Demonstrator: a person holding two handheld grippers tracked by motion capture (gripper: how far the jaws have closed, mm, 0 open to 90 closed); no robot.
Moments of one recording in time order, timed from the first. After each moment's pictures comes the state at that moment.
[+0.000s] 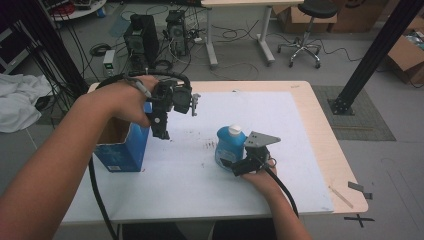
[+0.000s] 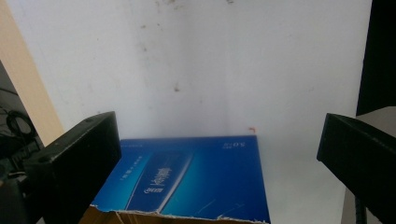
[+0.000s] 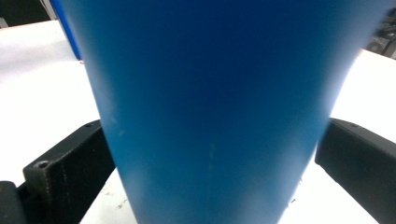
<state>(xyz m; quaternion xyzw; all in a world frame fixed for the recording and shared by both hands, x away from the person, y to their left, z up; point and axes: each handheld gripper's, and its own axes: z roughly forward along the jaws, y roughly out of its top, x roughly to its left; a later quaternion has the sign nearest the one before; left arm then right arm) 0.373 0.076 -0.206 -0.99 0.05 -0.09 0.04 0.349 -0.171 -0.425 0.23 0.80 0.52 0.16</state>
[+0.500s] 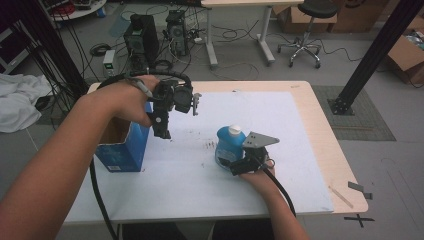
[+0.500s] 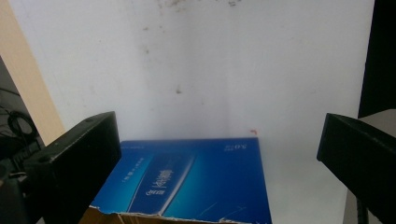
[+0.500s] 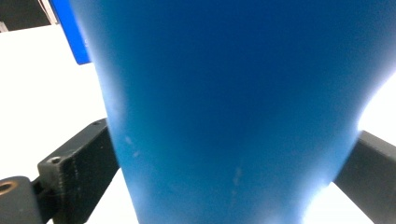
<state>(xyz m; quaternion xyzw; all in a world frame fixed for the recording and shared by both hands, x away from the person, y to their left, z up) 0.374 0.074 -0.206 -0.99 0.05 -0.09 0.04 0.348 -0.167 -0.425 0.23 0.80 0.53 0.16</state>
